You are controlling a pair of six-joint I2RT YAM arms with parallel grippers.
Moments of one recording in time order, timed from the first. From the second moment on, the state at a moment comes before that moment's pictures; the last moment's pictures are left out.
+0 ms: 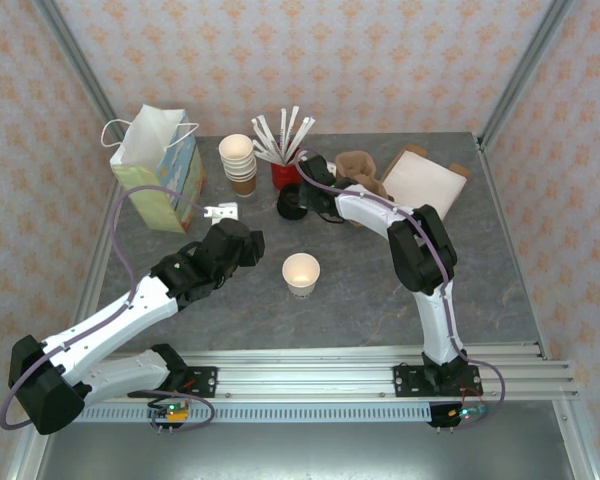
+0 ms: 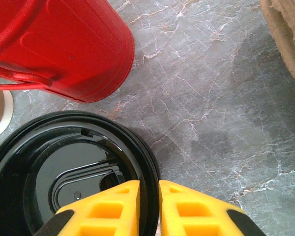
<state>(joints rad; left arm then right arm) -0.69 1.05 0.86 -0.53 -0.44 -0.62 0.59 2.14 1.65 -0.42 0.16 0.70</state>
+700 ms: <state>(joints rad) -0.67 1.04 0.86 -0.53 -0.42 -0.63 0.59 2.01 1.58 -0.42 0.15 0.70</state>
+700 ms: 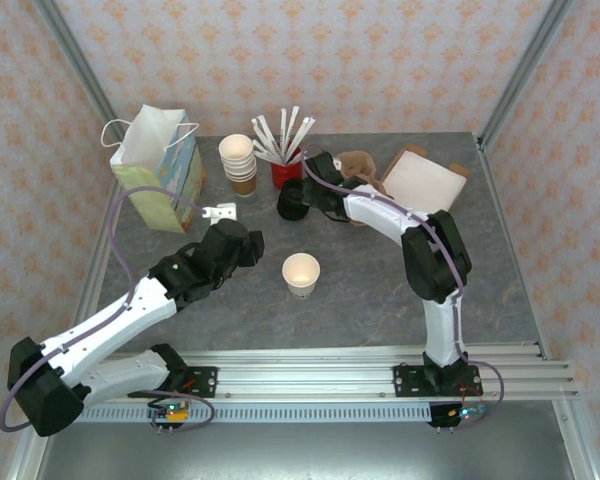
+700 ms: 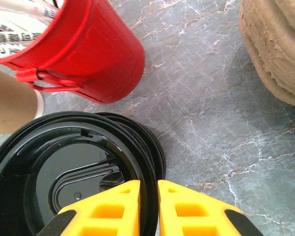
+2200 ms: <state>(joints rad) -0.40 1.07 0.91 0.28 0.23 -1.33 0.63 1.41 1.13 0.27 -0.31 1.32</state>
